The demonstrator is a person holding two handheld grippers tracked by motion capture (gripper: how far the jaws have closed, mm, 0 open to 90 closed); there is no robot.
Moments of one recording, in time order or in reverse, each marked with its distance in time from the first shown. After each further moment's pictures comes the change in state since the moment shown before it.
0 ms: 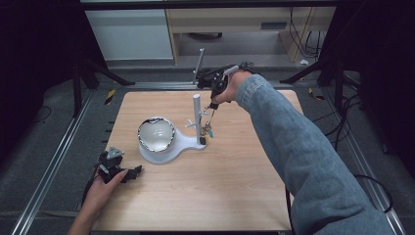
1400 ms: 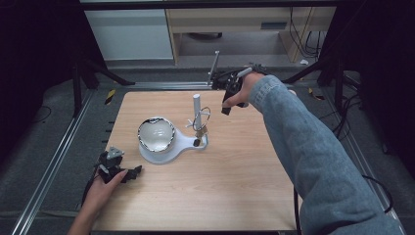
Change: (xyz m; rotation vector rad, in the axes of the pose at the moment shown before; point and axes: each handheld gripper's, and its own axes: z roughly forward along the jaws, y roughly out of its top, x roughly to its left) left arm 0.000 0.000 0.000 0.001 0.000 0.000; right arm -0.016 -0.035 0.006 0.052 -0.036 0.082
